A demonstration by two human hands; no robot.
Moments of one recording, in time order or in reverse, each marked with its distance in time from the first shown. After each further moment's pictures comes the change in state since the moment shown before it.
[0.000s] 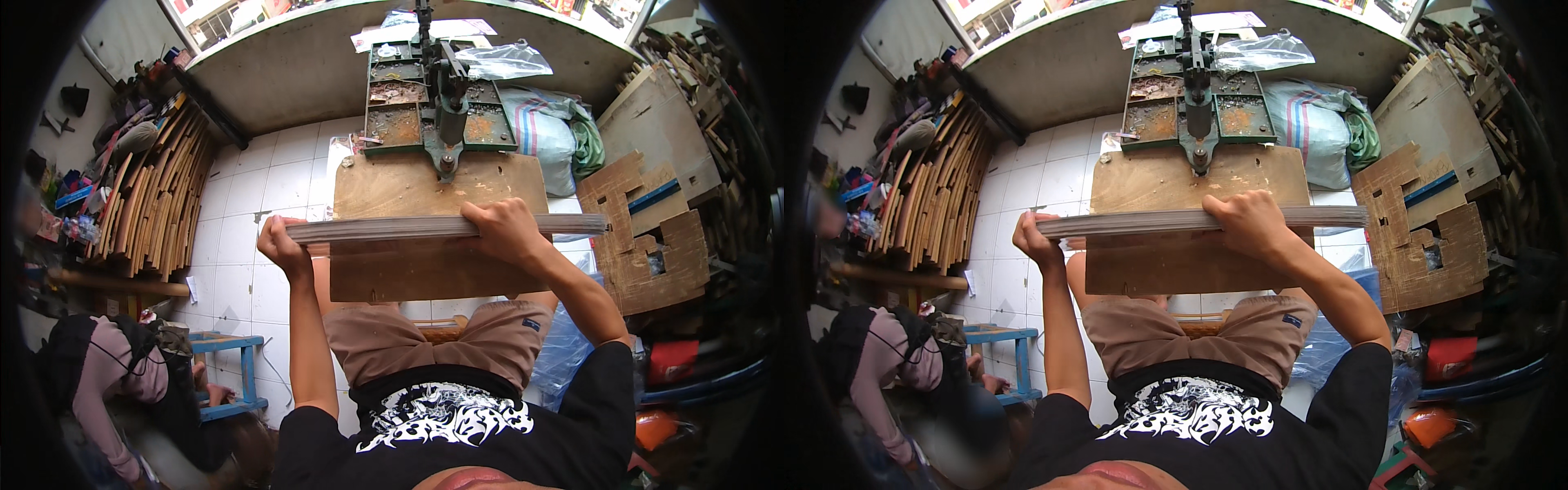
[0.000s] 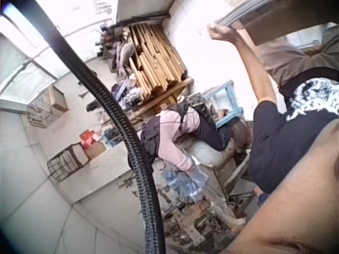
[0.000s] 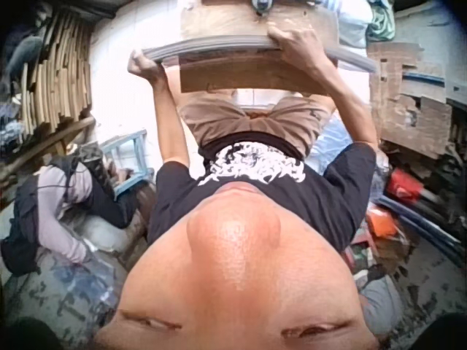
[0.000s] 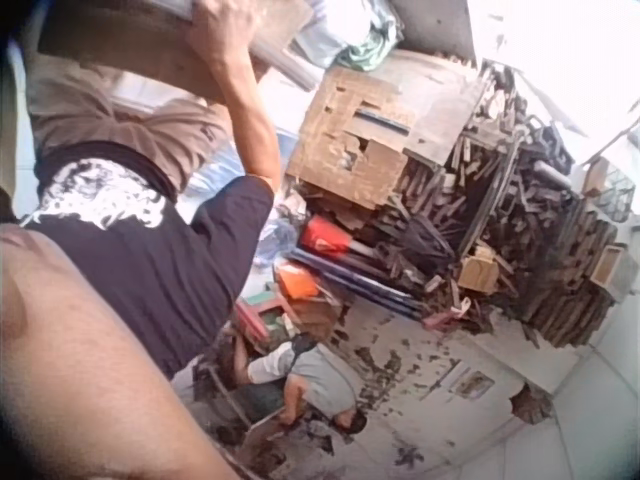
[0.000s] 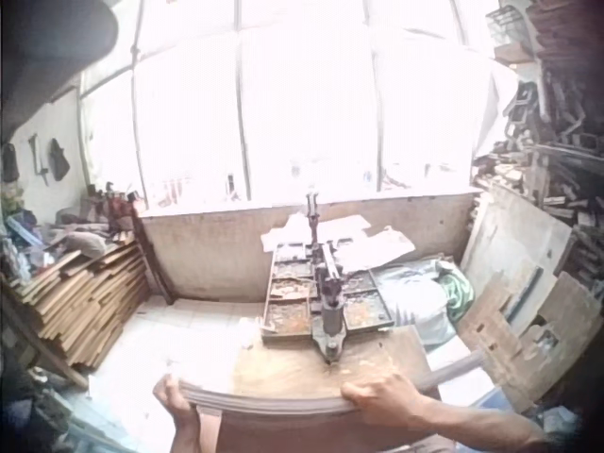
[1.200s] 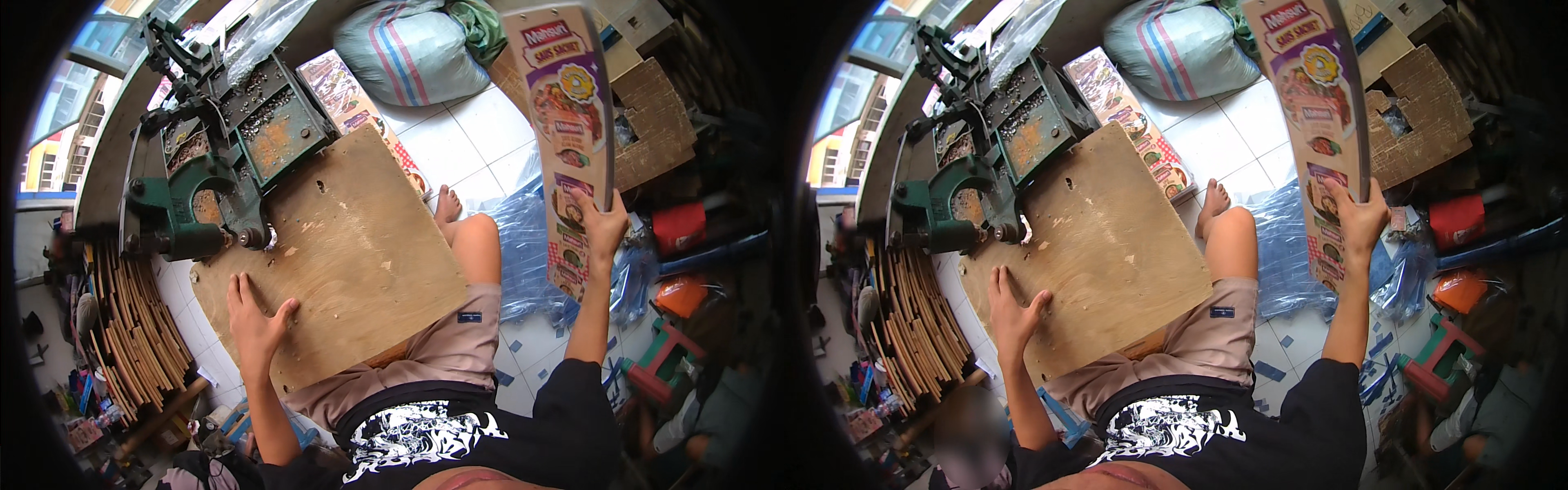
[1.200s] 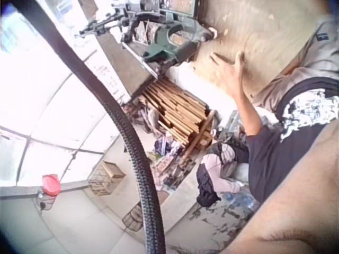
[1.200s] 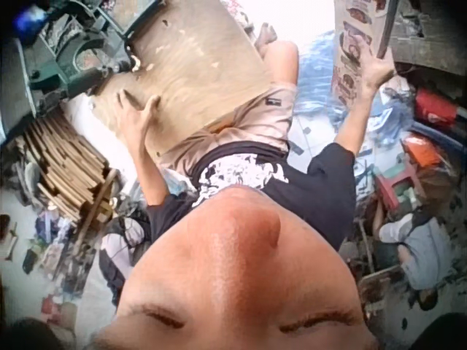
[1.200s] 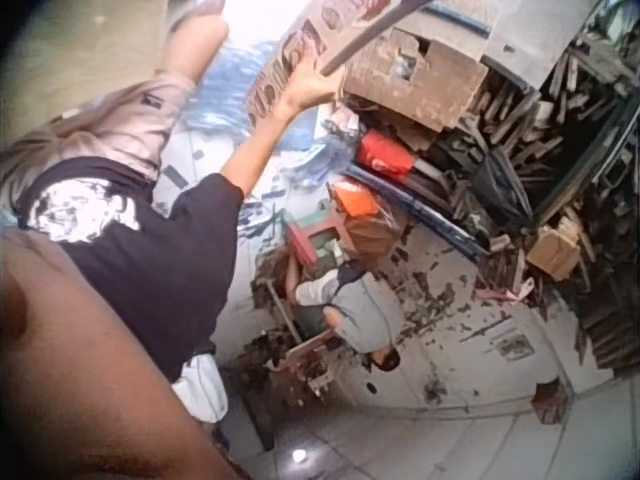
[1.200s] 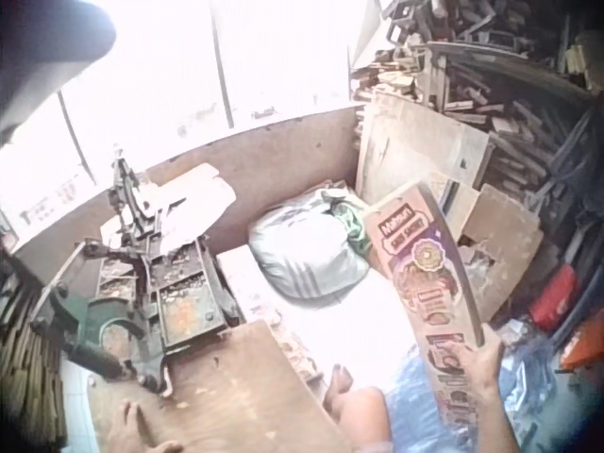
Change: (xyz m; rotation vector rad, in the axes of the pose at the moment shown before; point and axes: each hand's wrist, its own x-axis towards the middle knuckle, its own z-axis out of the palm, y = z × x) left_hand -0.084 0.013 0.176 1.177 -1.100 0.208; right_hand -0.287 0.234 0.038 0.363 0.866 1.390
